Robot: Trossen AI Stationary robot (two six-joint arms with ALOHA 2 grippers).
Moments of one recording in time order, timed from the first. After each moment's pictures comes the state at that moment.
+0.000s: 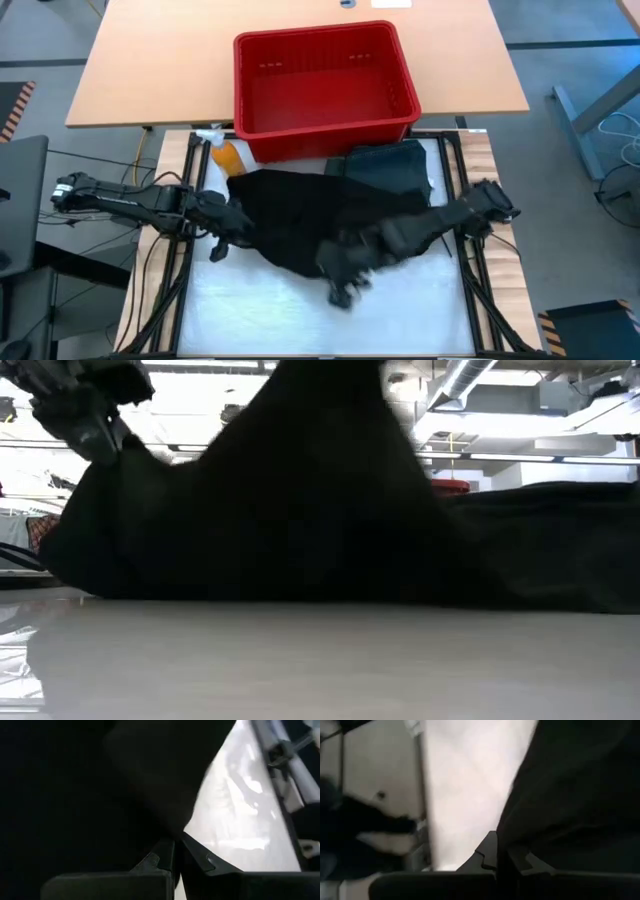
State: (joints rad) left arm -0.09 0.74 0.55 -0.50 0.20 -0.24; right arm 0.37 1.85 1.81 -0.85 0.05 0.63
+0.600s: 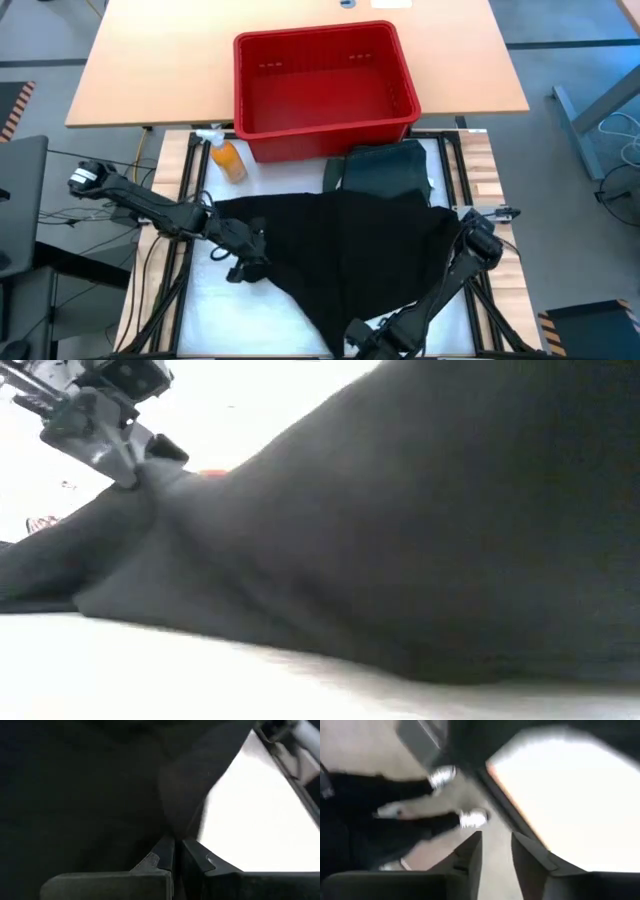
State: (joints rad) left arm -0.30 1.10 0.55 -0.14 0.08 -0.12; right arm 0.78 2.14 1.81 -0.79 -0.01 1.51
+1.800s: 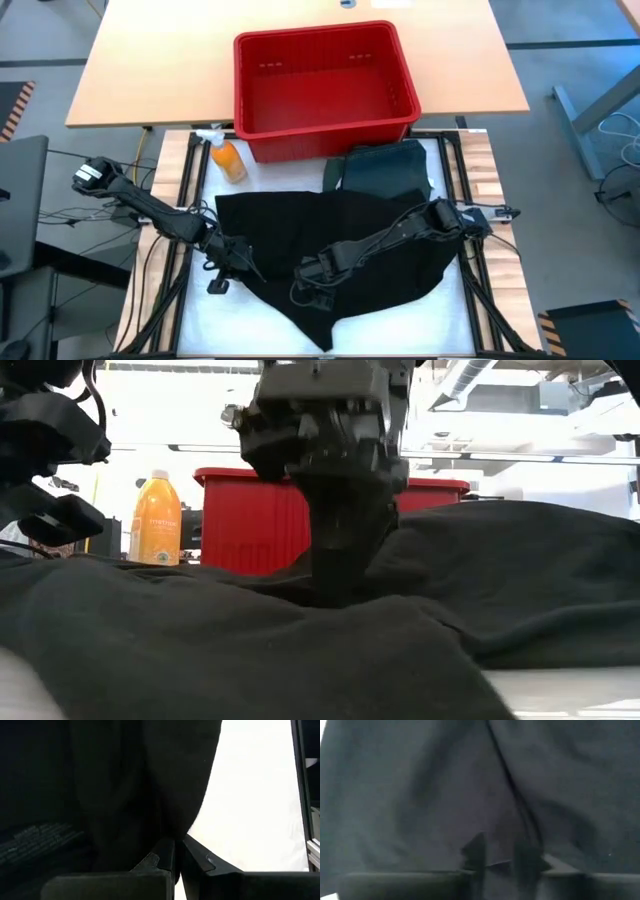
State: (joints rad) left arm -0.42 1.15 0.47 -0.32 0.27 -0.41; right arm 0.33 2.24 1.81 -0.84 -0.06 0.60
